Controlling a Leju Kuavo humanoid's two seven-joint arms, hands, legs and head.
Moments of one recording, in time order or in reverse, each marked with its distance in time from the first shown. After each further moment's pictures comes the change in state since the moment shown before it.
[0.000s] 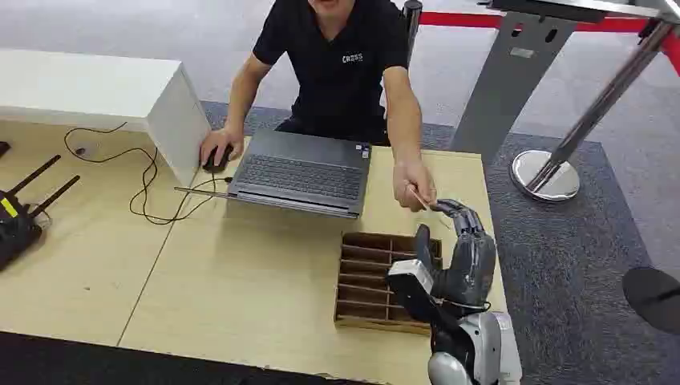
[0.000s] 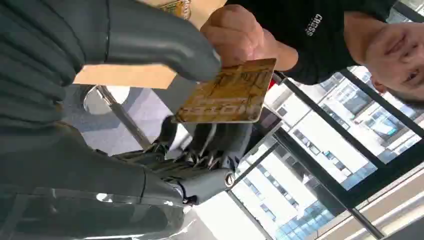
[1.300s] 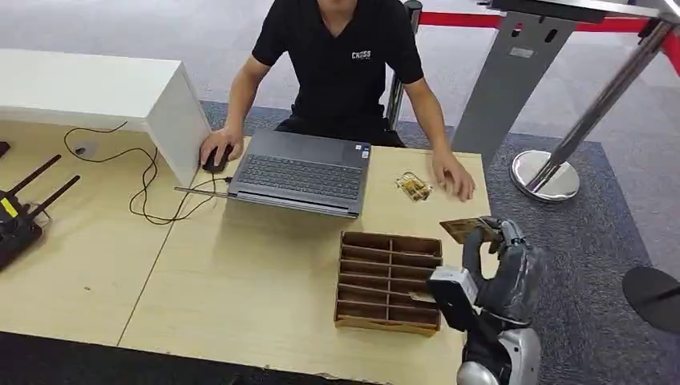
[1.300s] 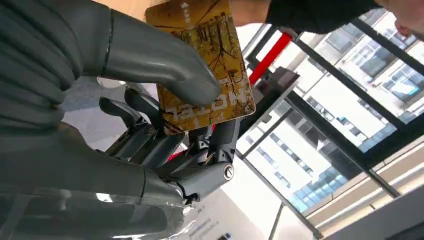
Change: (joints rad) left arm 0.008 0.003 0.060 0.000 -0.026 0.000 -0.005; right arm 0.110 0.006 -0.150 -0.157 0.011 -0.001 -0.037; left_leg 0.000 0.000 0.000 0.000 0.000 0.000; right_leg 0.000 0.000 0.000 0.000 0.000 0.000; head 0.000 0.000
